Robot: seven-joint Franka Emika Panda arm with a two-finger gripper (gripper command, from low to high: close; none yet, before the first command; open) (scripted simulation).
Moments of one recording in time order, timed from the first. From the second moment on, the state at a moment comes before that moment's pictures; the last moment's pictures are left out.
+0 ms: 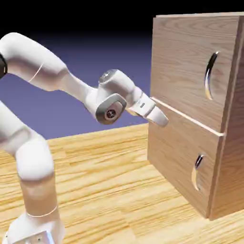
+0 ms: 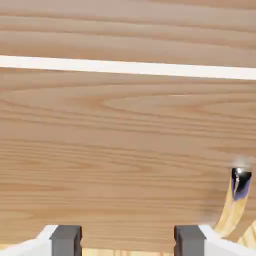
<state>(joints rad) 0.03 -0.58 -0.02 -2.80 -0.05 3.04 0.78</state>
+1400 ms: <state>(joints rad) 0.66 -0.79 -0.72 -2.37 -1.88 3.02 2.15</state>
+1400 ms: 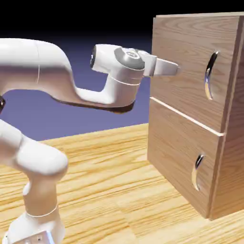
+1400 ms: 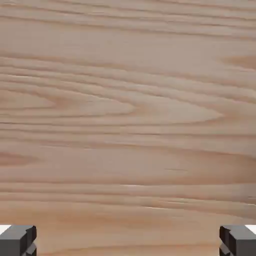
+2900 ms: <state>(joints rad) 0.51 -0.94 -0.62 -2.53 -2.32 2.71 2.63</state>
